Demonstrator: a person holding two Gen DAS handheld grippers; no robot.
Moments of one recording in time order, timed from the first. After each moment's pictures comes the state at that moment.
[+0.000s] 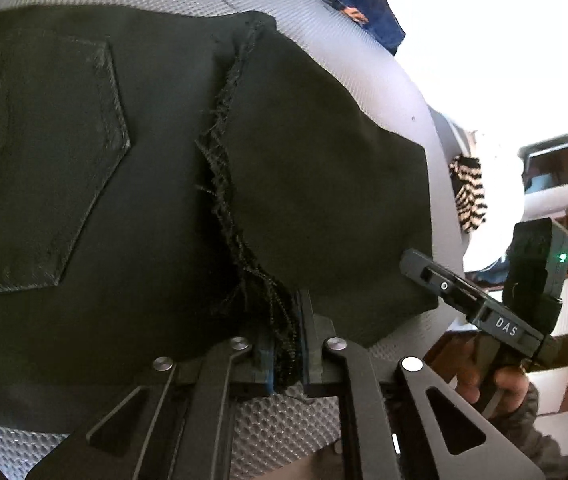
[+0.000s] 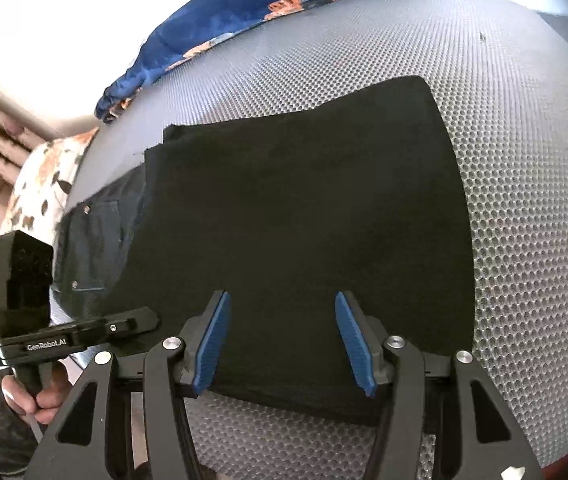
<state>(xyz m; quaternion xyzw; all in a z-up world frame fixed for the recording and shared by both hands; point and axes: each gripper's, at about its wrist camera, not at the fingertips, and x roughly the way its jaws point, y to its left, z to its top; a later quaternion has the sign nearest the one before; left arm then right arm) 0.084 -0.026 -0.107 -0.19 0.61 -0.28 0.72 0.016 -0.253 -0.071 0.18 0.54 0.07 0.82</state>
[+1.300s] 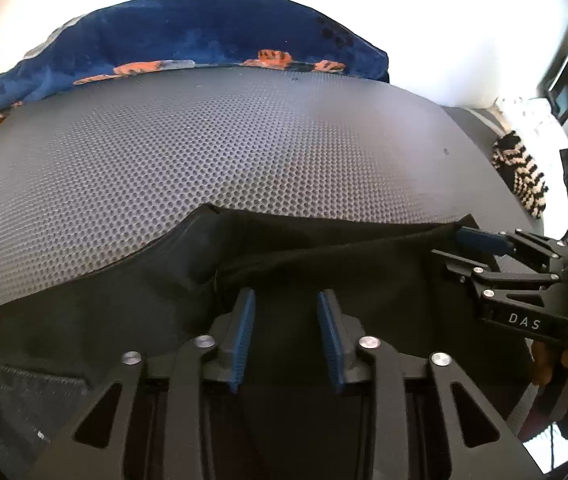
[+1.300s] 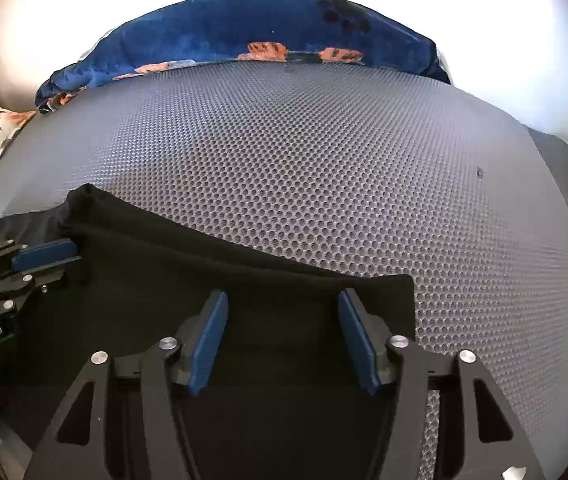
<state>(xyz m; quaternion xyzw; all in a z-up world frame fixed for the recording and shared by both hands) 0.171 -0.075 -0.086 0.01 0.48 -0.26 0.84 0.115 -0.255 -0.068 0.01 0.50 -0.03 0.86</state>
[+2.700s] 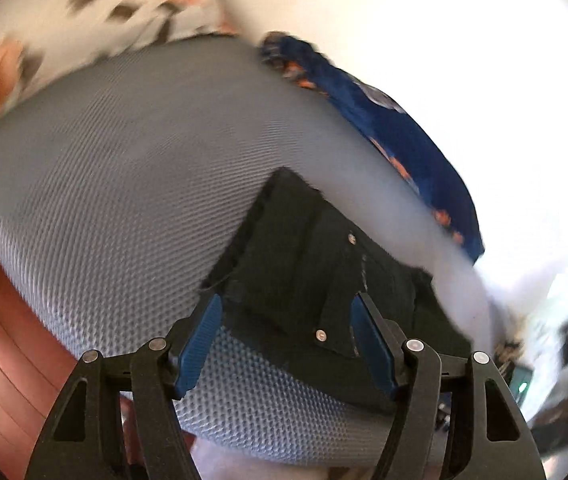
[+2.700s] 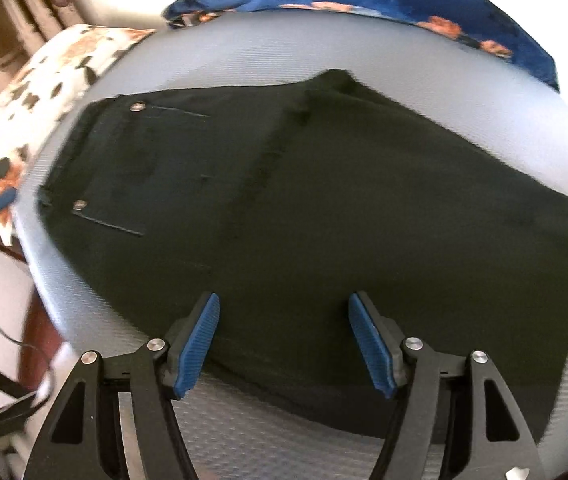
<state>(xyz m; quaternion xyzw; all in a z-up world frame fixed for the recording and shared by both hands) 0.016 0.240 -0.045 -0.34 0.43 -0.02 0.84 0.035 -0.103 -0.077 0.00 0.56 0.14 0.82</state>
